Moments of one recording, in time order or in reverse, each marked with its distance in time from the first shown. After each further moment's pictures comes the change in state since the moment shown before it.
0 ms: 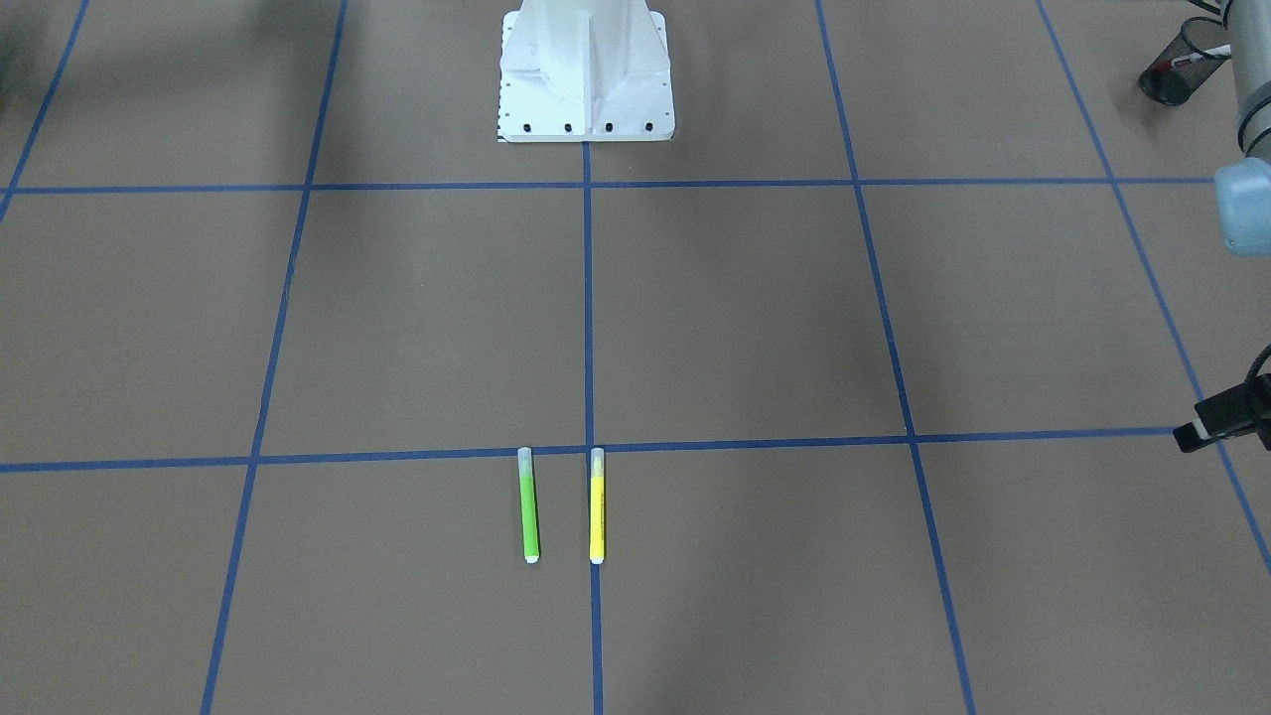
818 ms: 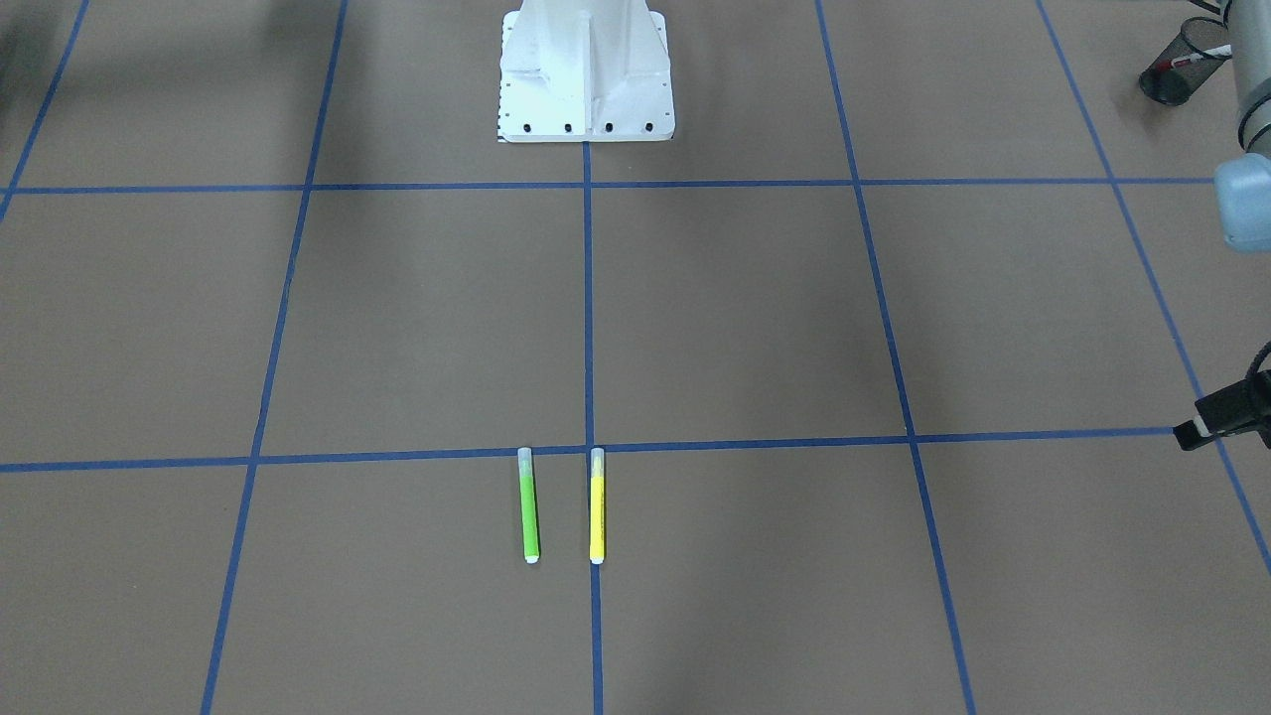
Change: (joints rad) left arm -0.002 0.000 -0.018 0.002 0.000 -0.002; right arm 0.137 0.007 -0.078 0.081 0.034 -0.005
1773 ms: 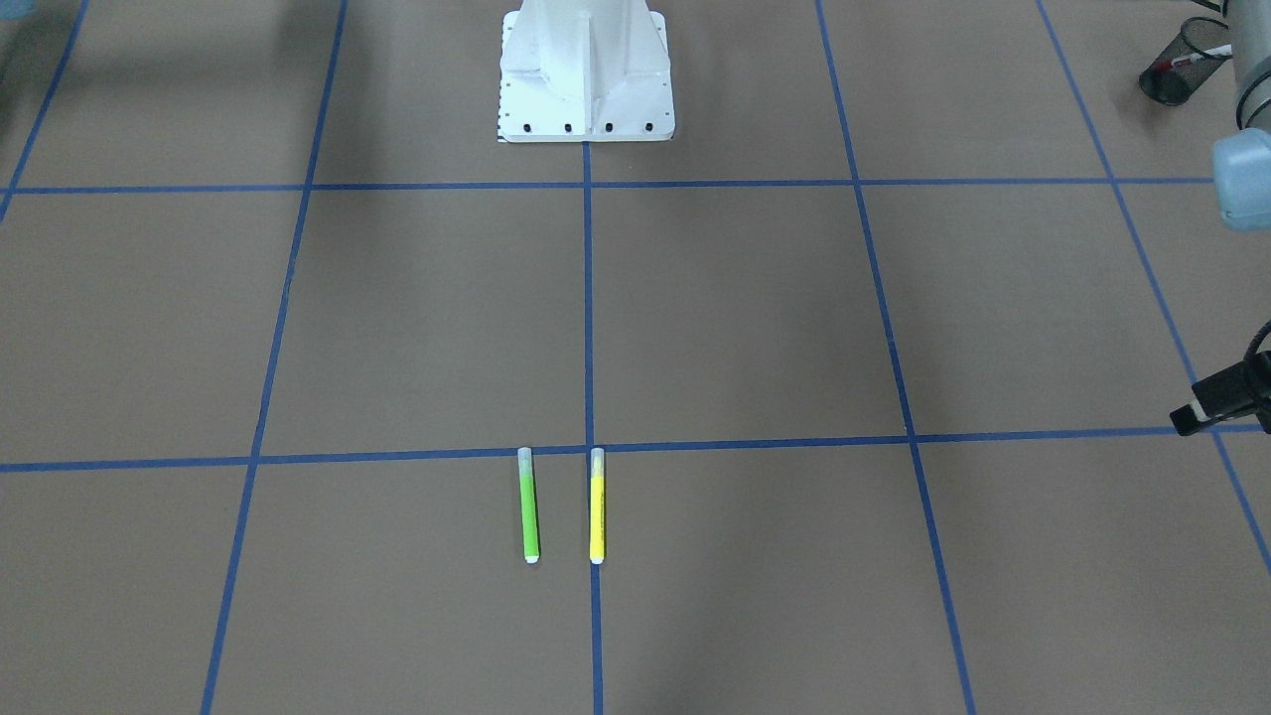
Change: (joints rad) left arm -0.001 -0.001 -0.057 0.067 0.001 -0.005; right arm 0.053 -0.002 -0.062 0.020 -0.015 -0.070
